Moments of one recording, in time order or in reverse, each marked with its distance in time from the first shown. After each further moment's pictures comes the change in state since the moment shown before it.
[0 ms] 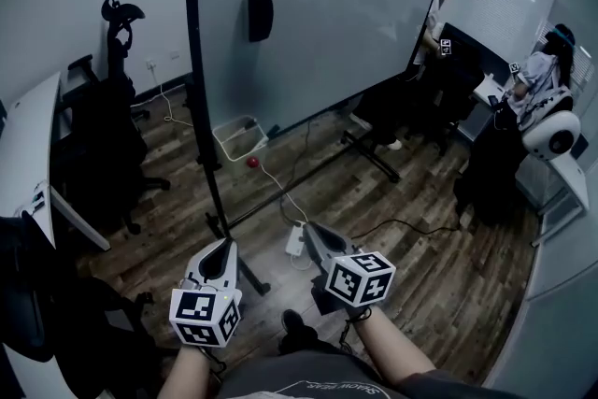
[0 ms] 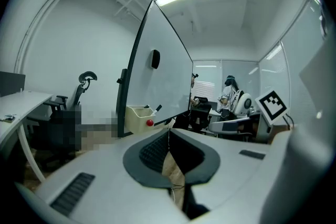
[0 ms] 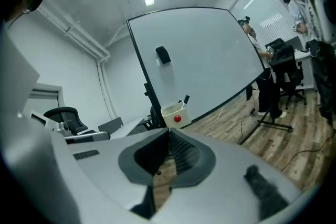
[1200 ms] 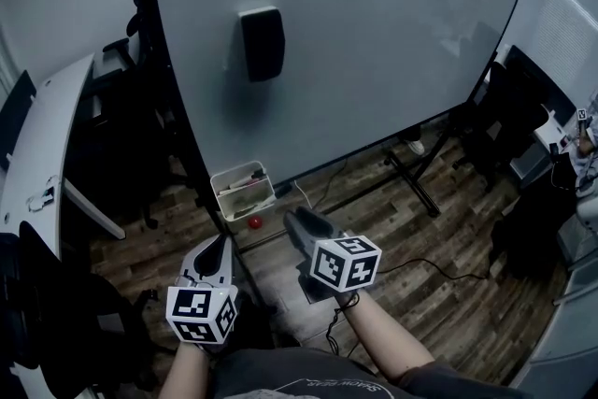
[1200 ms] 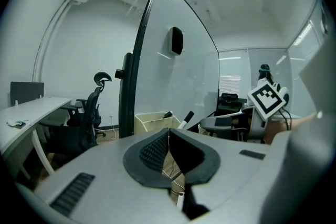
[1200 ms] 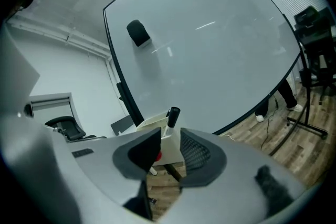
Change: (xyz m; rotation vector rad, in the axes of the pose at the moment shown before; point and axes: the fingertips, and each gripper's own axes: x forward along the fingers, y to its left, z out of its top) left arm 0.161 0.071 0.038 -0.022 0.019 0.265; right arm 0.202 -0.073 0.071 0.013 0.130 0.242
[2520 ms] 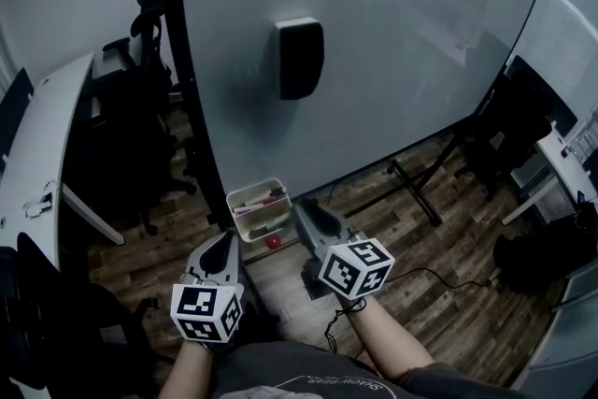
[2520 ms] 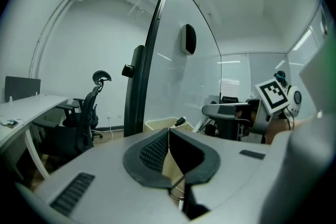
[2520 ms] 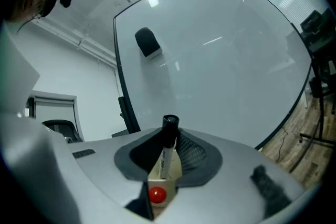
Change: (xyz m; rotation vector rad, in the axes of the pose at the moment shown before) left arm 0.034 0.042 0.015 -0.019 -0.021 -0.031; right arm 0.039 0.024 0.053 -0.075 -0.177 0.058
